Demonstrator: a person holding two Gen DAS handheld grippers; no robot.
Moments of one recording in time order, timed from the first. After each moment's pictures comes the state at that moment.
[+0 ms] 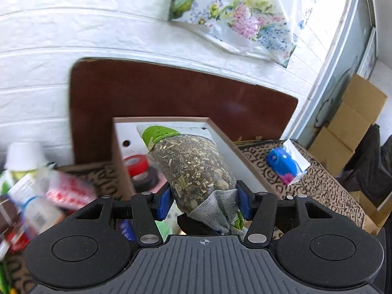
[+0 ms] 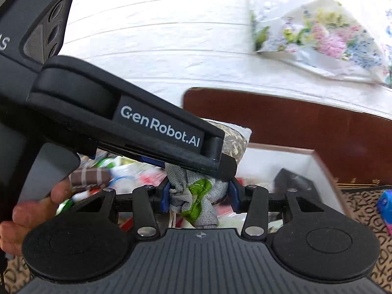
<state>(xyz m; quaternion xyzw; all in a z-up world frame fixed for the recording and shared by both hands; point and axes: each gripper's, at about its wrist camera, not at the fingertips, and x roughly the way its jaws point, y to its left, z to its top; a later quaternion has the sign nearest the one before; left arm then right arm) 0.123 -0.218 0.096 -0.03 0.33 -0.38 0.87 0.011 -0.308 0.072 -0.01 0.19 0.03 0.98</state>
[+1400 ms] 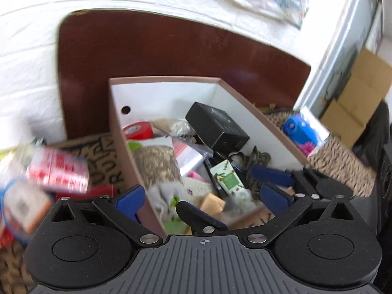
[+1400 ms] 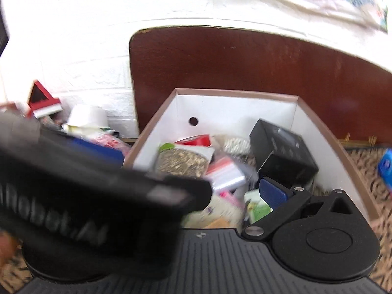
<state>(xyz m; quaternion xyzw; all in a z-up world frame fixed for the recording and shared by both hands) 0.126 -0.218 0.023 -0.01 0.36 -0.37 0.86 0.065 -0.345 0.007 0.04 0.28 -0.02 0.96</state>
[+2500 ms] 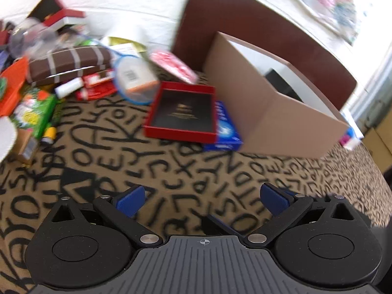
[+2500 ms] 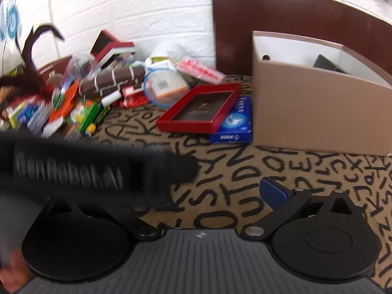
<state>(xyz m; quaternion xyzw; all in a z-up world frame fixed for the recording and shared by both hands) 0.019 -0.071 -0.052 -0.10 0.39 -0.22 0.89 -0.028 -0.218 -0.069 0.02 0.33 0.05 0.94</state>
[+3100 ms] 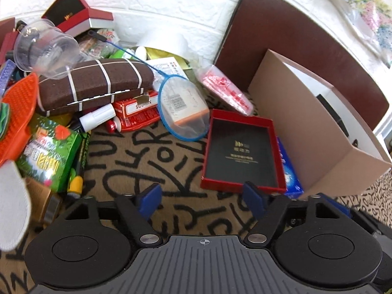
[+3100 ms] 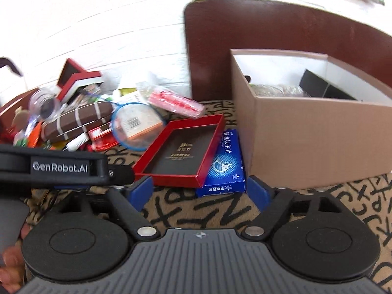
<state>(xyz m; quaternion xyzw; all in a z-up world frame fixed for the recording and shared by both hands) 0.109 -0.049 -0.063 -0.10 0.40 -0.18 0.89 0.033 -0.217 -0.064 0.07 0.28 -0.03 0.96</state>
